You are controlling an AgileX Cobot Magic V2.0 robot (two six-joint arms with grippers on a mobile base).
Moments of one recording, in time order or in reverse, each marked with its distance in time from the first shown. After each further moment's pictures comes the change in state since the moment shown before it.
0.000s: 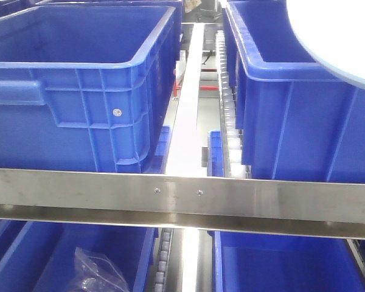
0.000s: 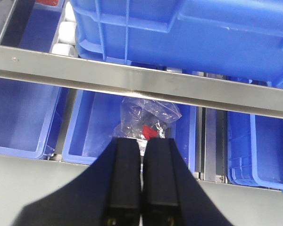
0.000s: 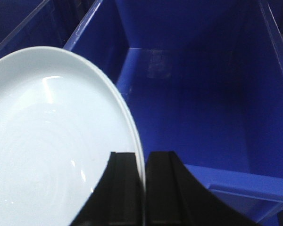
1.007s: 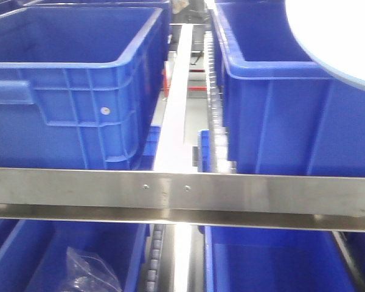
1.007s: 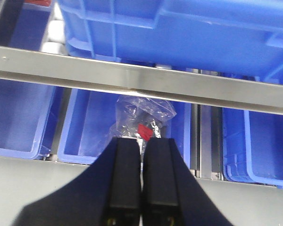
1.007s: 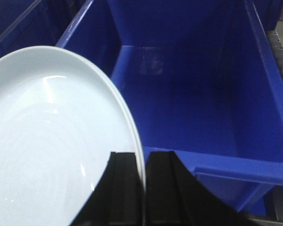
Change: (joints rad) left arm 0.000 0.000 0.000 0.000 0.000 0.000; right arm 0.000 0.000 0.000 0.000 0.000 0.000
